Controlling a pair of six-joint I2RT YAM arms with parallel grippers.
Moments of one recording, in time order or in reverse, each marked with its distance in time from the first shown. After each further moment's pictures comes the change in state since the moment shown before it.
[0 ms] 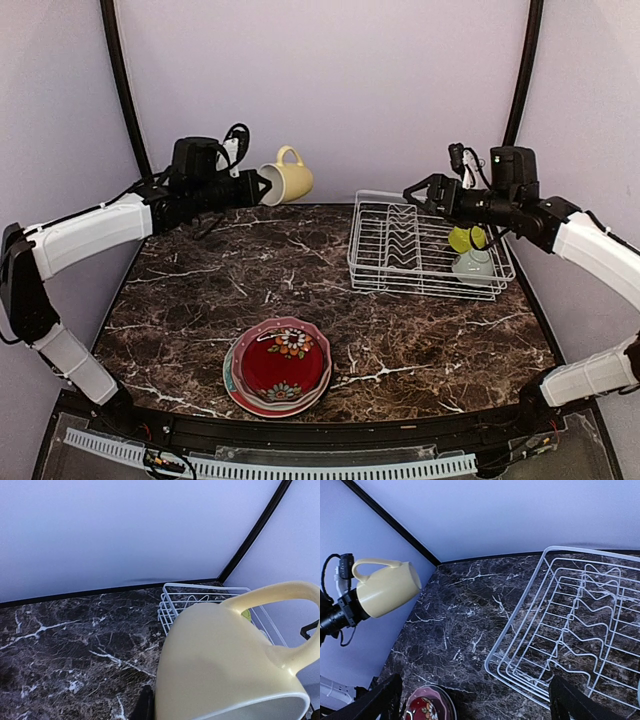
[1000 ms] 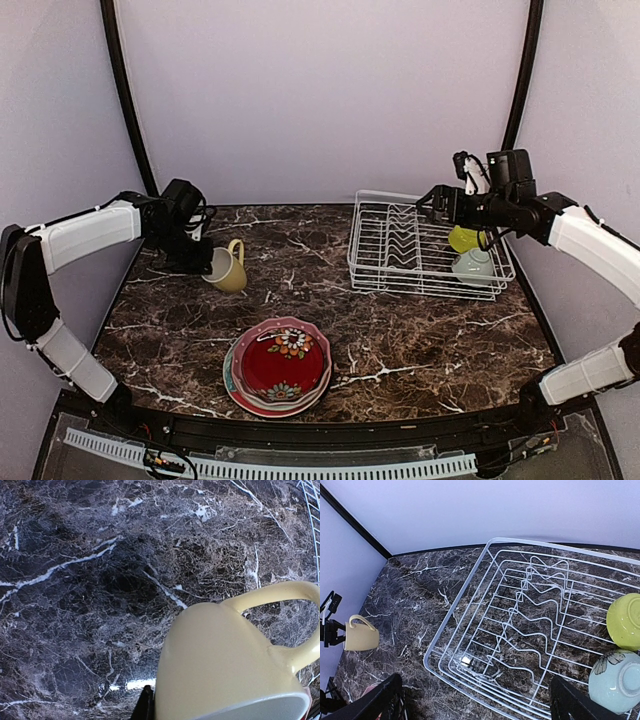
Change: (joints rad) left arm 0.219 -0.035 -0.122 -0.714 -0.025 0.043; right arm -0.068 0.052 0.027 -0.128 0.138 -0.172
